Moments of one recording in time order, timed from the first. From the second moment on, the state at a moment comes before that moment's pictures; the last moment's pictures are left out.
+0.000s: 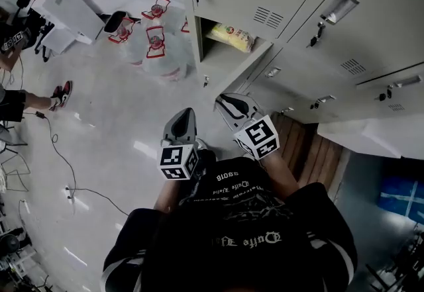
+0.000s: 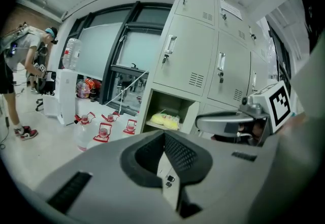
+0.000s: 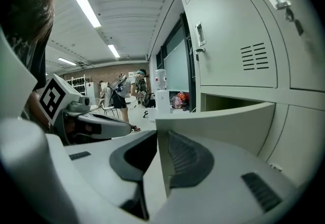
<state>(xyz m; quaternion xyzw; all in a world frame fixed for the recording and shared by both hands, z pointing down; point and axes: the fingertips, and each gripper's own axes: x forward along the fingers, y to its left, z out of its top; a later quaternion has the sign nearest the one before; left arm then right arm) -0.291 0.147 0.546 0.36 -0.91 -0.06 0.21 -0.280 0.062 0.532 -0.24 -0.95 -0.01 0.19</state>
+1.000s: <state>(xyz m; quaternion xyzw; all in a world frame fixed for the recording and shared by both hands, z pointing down) -0.392 0.191 0.556 0.31 -0.92 -0.08 0.23 -0.436 0.040 0.544 -0.15 -0.97 -0.04 0.20</state>
